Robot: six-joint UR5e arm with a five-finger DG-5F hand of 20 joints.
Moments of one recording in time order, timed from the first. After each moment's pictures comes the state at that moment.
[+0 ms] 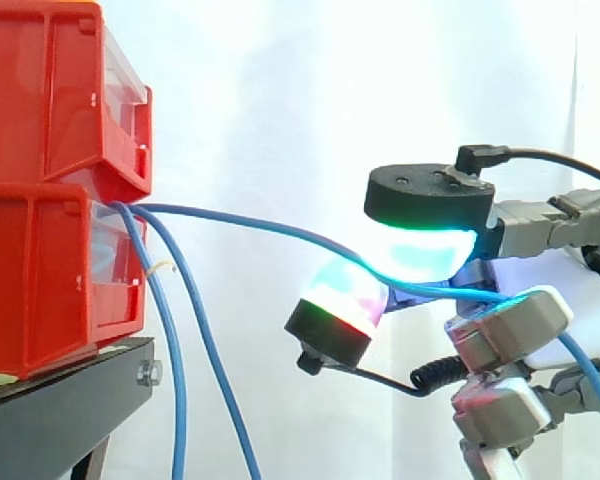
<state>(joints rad) 0.21 -2.27 -1.18 -3.04 -1.23 0.09</state>
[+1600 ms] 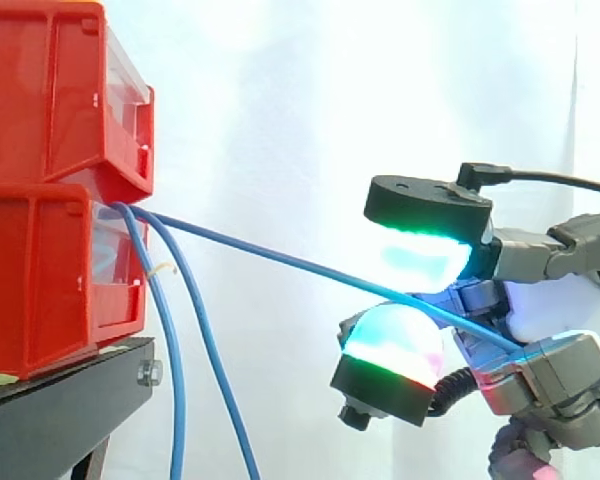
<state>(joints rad) 0.21 -2.27 -1.18 -3.07 -1.23 -0.06</state>
